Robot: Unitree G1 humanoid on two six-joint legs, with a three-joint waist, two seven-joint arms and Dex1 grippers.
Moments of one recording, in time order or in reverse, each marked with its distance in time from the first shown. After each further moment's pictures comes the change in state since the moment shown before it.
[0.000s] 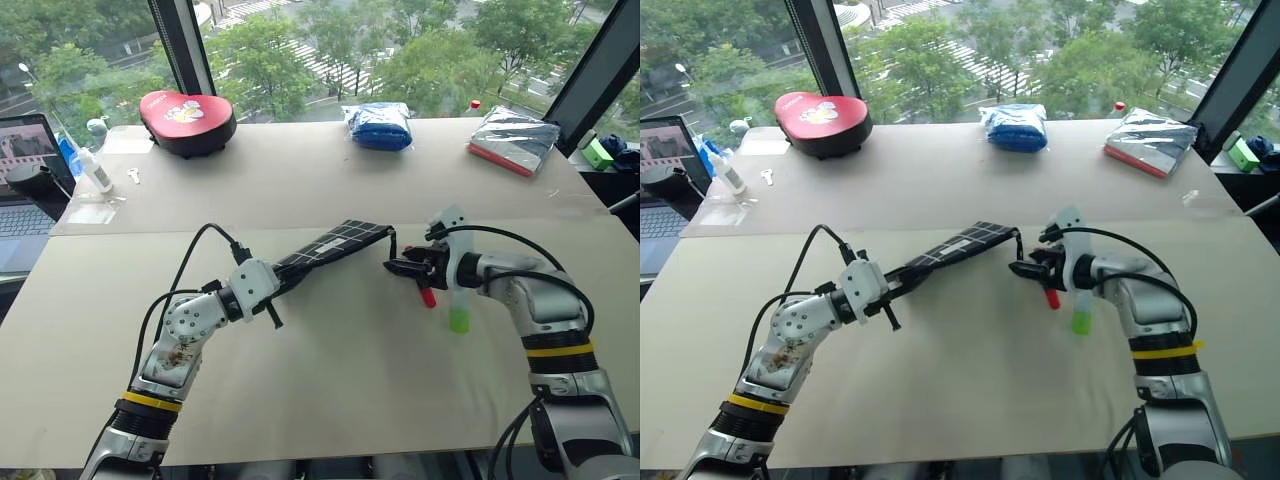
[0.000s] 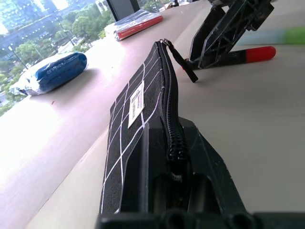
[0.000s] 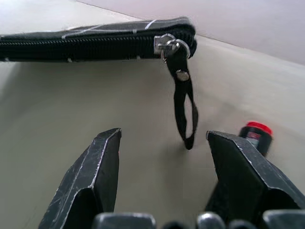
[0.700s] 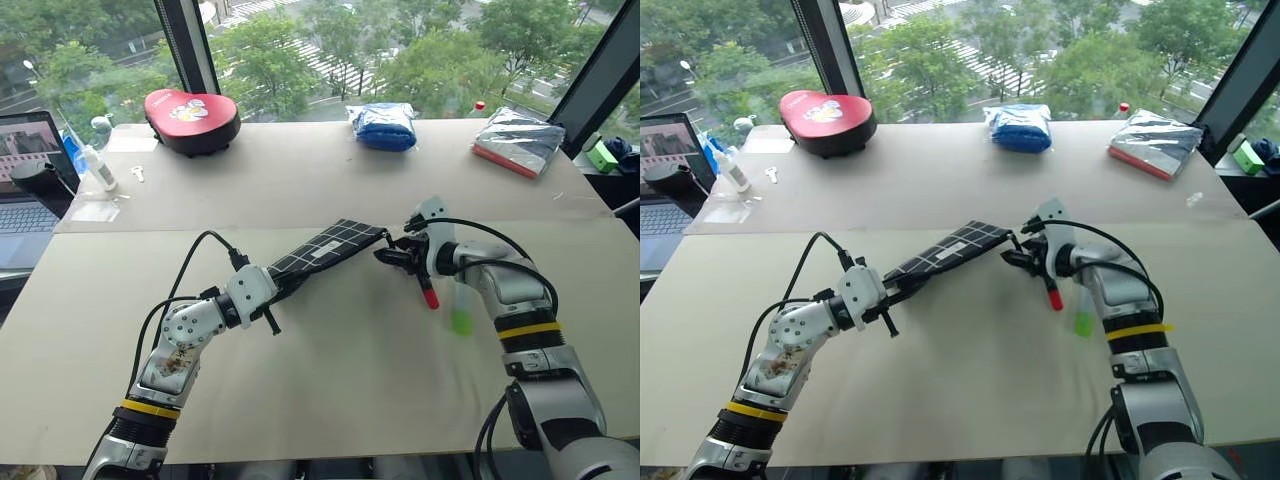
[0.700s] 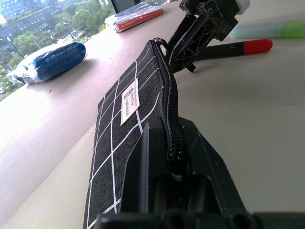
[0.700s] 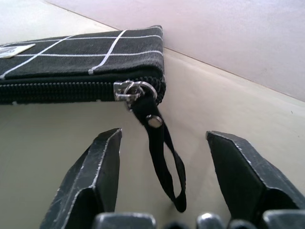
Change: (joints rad) left arm 0.033 -0.011 0.008 -0.011 -0.001 0.000 -0.009; right arm -0.096 0.082 0.041 0.211 -0.090 -0.154 -0.034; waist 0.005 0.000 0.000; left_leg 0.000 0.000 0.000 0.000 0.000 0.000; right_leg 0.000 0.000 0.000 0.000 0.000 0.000
